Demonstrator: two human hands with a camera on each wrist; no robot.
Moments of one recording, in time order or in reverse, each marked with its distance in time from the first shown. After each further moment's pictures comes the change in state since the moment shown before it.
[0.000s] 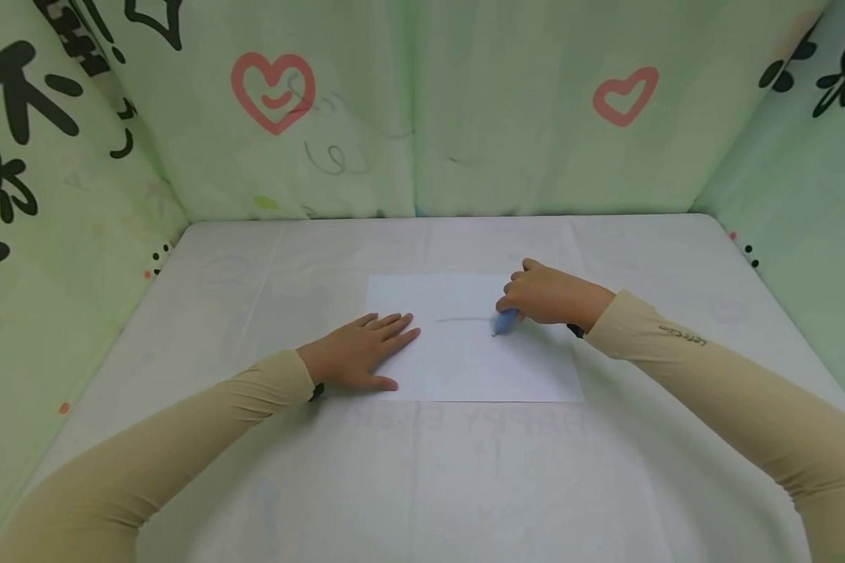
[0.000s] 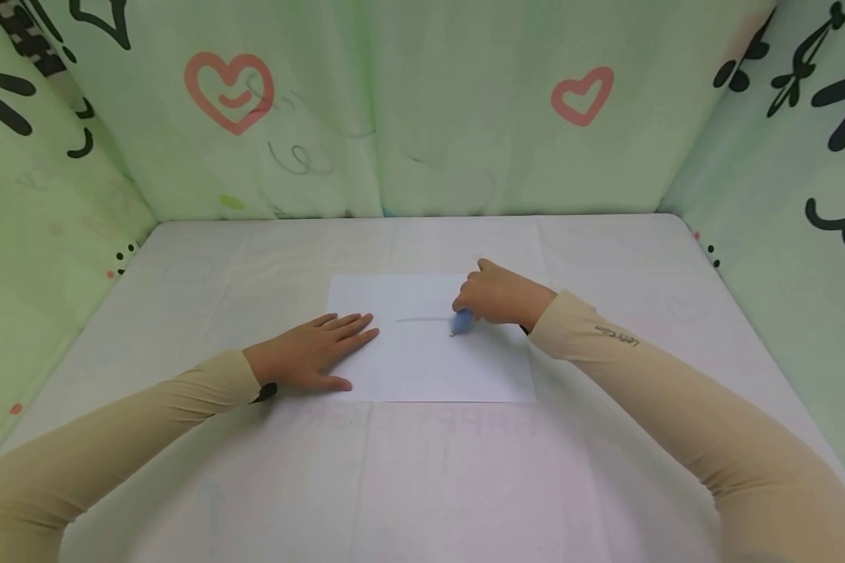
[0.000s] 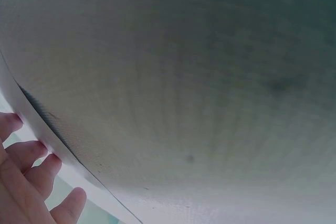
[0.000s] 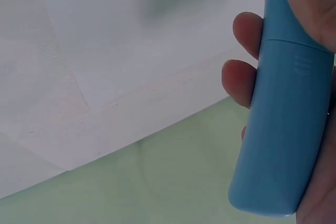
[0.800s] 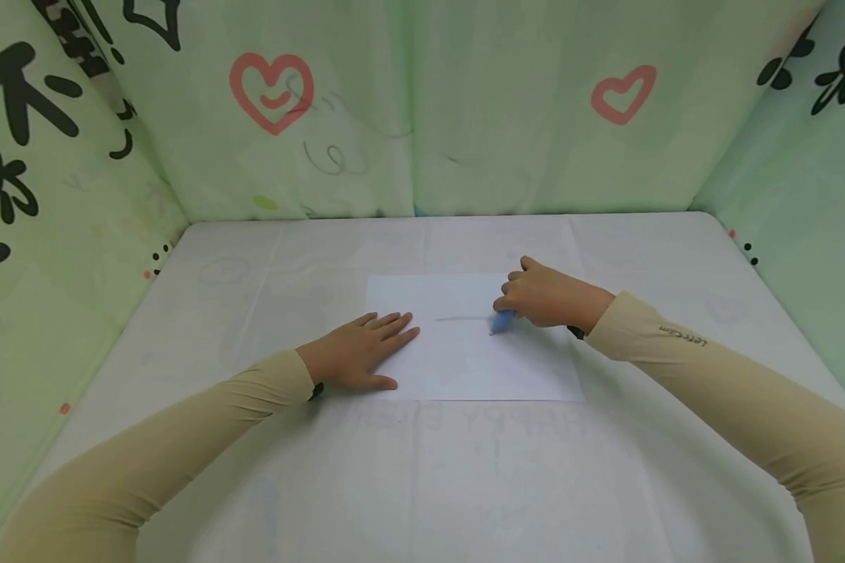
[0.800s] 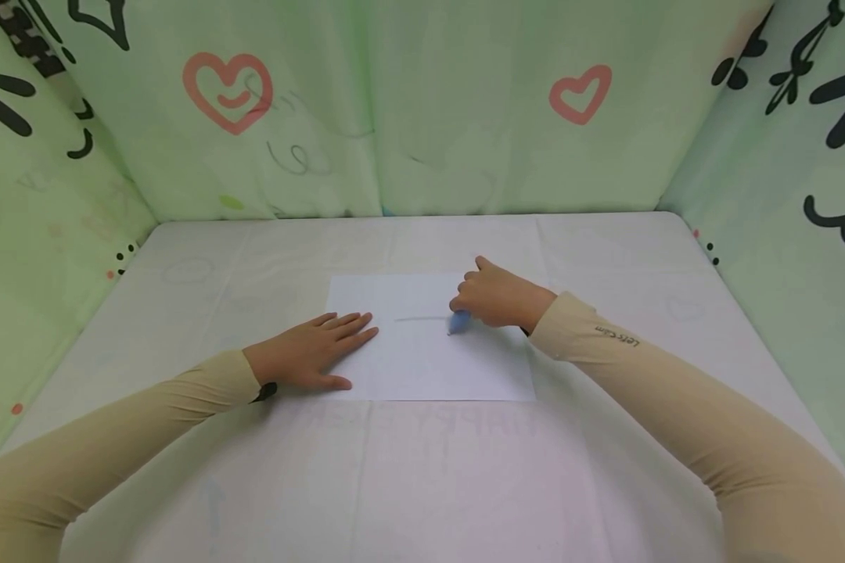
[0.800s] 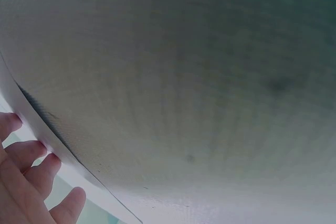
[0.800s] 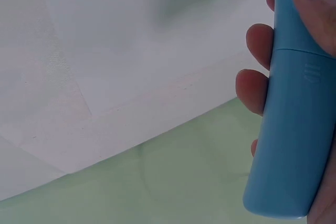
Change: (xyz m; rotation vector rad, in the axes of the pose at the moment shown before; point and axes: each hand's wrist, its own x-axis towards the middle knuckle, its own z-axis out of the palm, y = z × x) left_hand 0.000 0.001 0.001 0.009 0.010 0.007; right_hand -0.002 -0.001 0.005 -0.022 0.052 0.003
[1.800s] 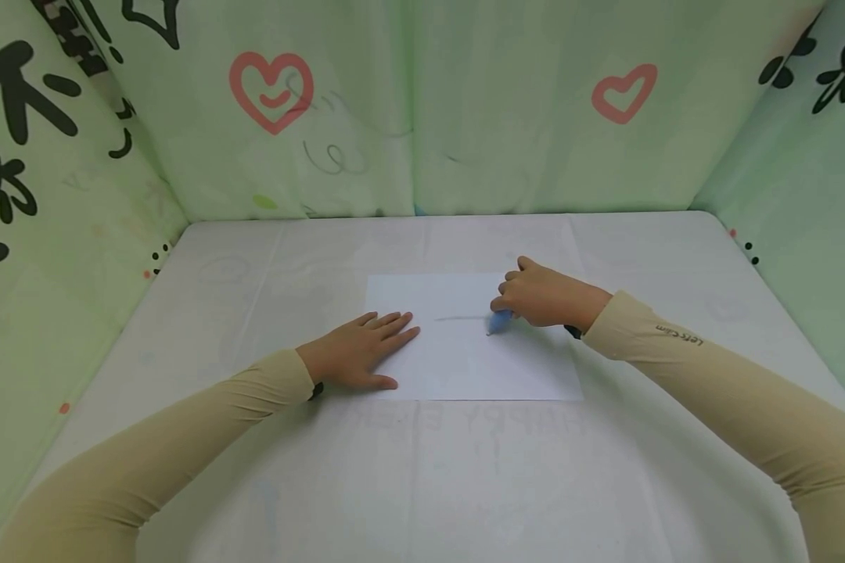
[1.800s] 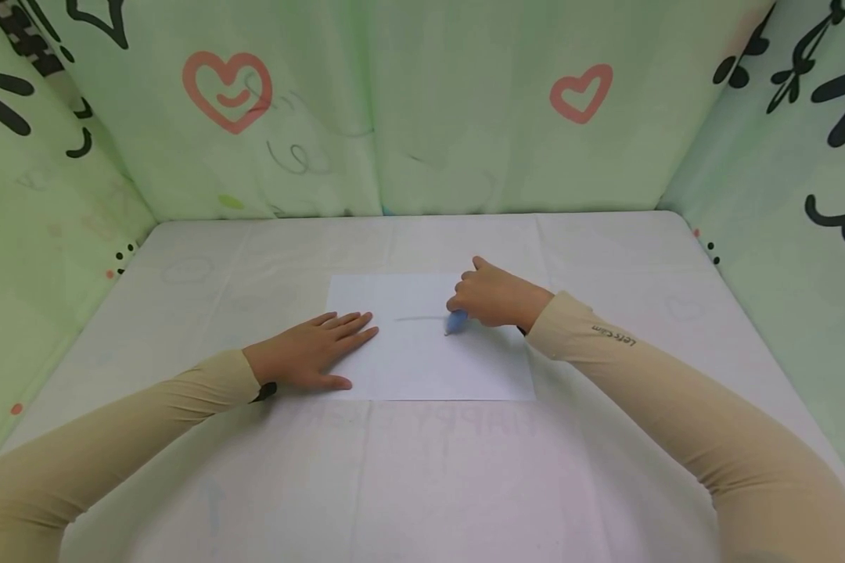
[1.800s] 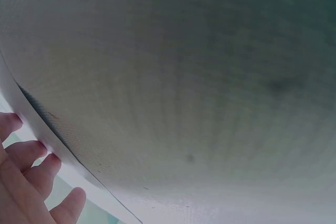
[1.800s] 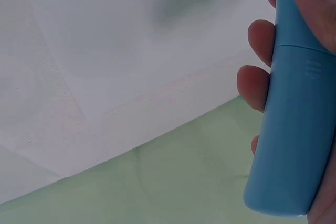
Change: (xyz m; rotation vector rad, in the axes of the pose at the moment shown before) left_hand 0.000 -0.001 0.001 -0.009 0.005 0.001; right_hand 0.005 -0.001 -0.001 0.017 -0.034 -0.001
